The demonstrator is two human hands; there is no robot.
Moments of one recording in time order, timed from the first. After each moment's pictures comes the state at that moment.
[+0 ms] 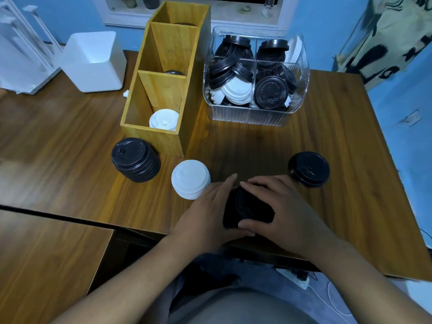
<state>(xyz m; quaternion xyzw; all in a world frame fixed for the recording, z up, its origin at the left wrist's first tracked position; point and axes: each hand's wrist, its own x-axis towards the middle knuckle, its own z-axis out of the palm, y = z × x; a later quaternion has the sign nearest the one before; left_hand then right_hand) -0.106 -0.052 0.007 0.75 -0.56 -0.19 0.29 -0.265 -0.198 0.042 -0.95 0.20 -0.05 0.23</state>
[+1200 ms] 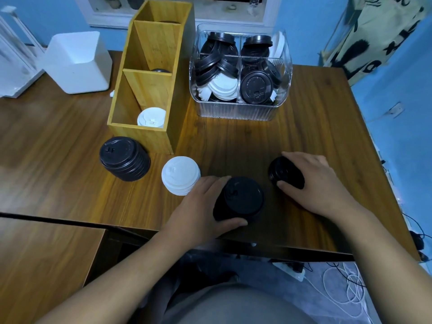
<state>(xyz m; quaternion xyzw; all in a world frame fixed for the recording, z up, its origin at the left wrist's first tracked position) -0.106 -0.054 0.012 0.74 -0.58 -0.16 0.31 -0.306 -0.270 0.037 -0.91 0.38 -0.02 0.18</state>
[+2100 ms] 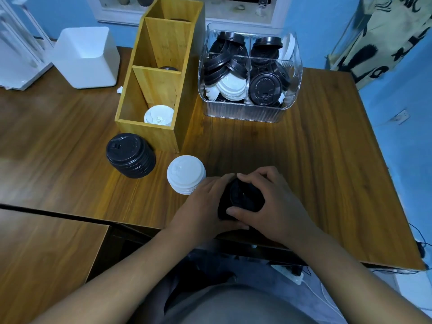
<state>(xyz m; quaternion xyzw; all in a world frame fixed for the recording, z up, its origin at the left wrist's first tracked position) -0.102 -0.055 0.007 0.74 -0.57 -0.18 0.31 -0.258 -0.185 0.036 -0.91 0.27 -0.10 0.28</state>
